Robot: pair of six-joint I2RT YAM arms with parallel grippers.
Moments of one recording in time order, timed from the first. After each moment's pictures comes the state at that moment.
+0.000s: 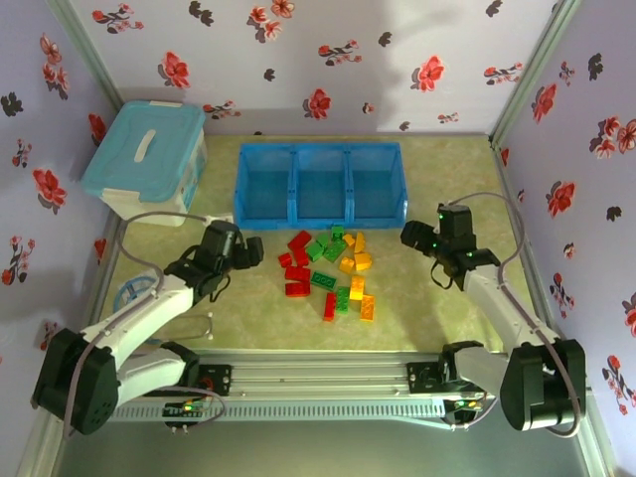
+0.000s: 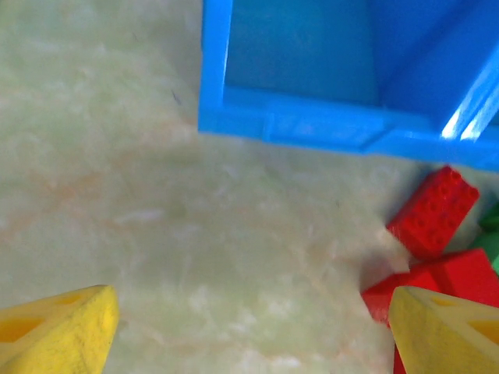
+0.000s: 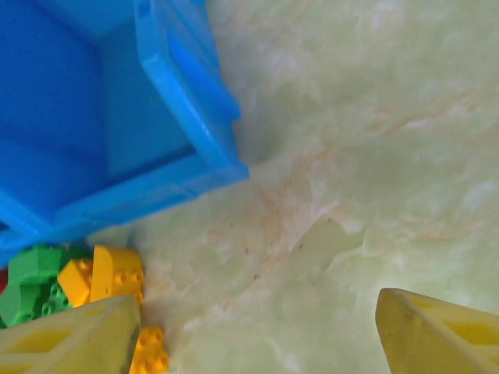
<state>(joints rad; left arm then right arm) -0.54 1.10 0.60 -0.29 -0.25 -0.52 0.17 1.09 0.66 -0.36 -0.06 0.49</state>
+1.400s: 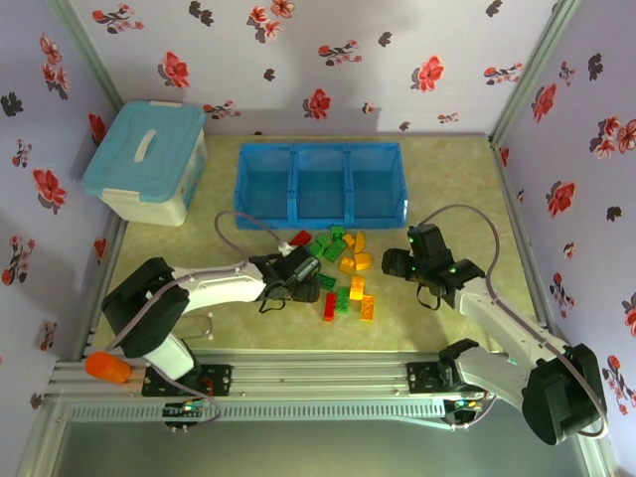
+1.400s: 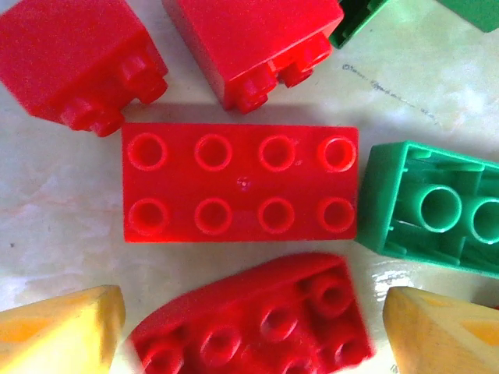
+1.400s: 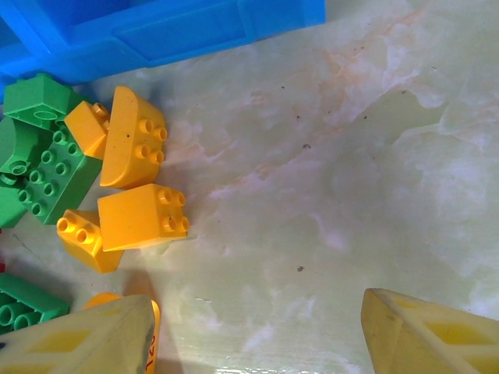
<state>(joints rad) -0.98 1.61 0.85 -0.42 -0.22 -0.75 0.44 1.01 0.60 -0.51 0.04 0.54</state>
